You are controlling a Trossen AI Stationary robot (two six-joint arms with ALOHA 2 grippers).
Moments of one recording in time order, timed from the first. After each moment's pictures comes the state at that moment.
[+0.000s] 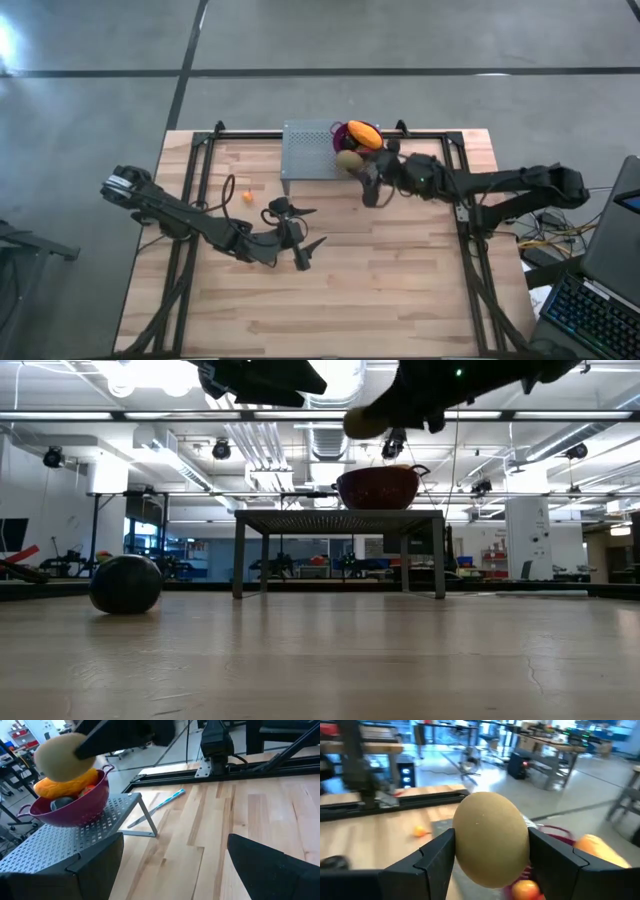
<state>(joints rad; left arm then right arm) -0.38 1.45 0.94 0.19 -0.81 -0.01 -0.12 1.21 0.78 0.26 0.34 -0.03</state>
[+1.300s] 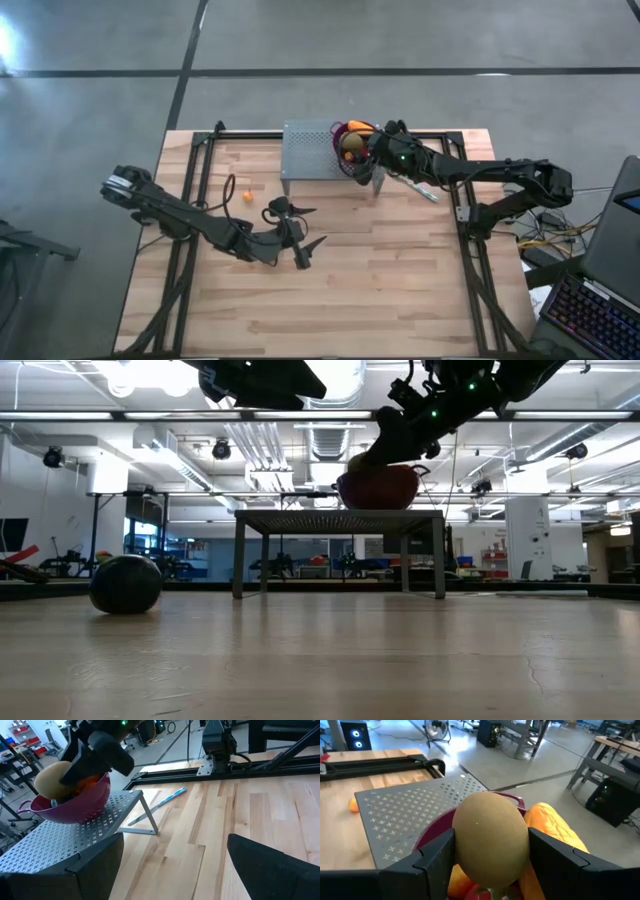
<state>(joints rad) -0.37 1.45 0.93 0.18 -0.81 -0.03 -0.31 1.34 0.86 0.16 0.34 -0.06</state>
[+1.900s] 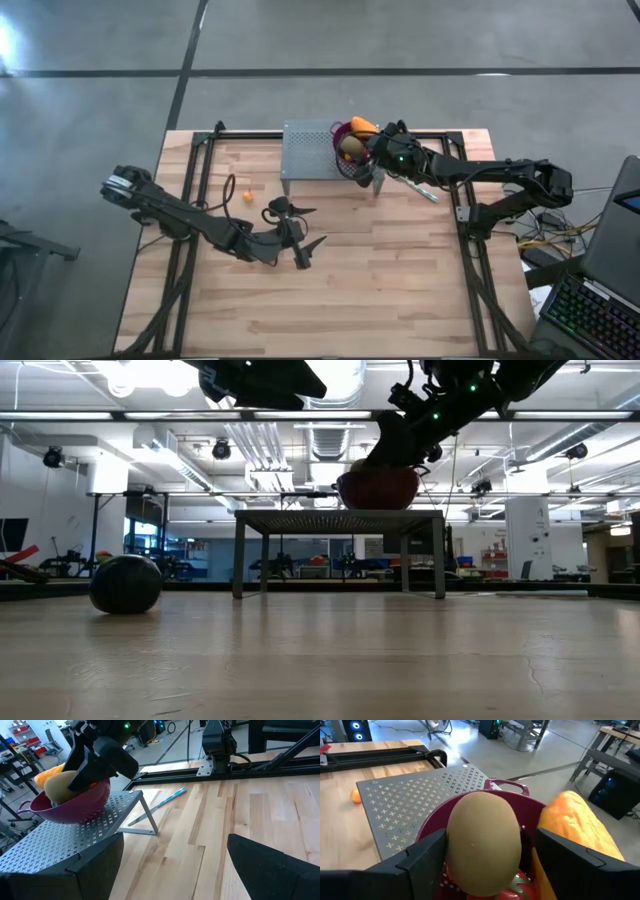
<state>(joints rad) -0.37 1.45 0.93 0.18 -0.81 -0.03 -0.31 1.34 0.86 0.11 0.34 -0.03</state>
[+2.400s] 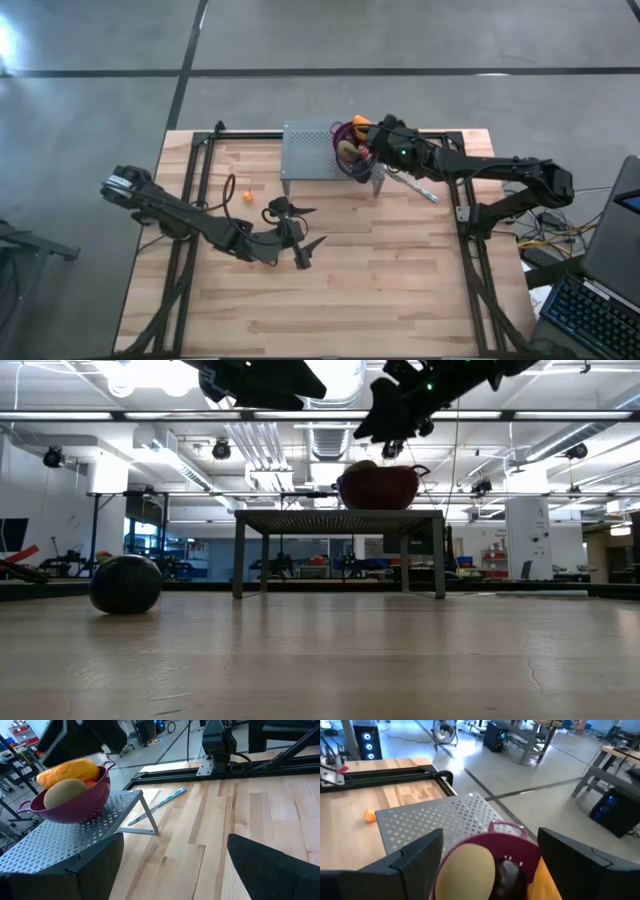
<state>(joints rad) -0.37 1.45 0.93 0.18 -0.81 -0.03 -0.29 1.33 1.00 0.02 0.34 -0.08</state>
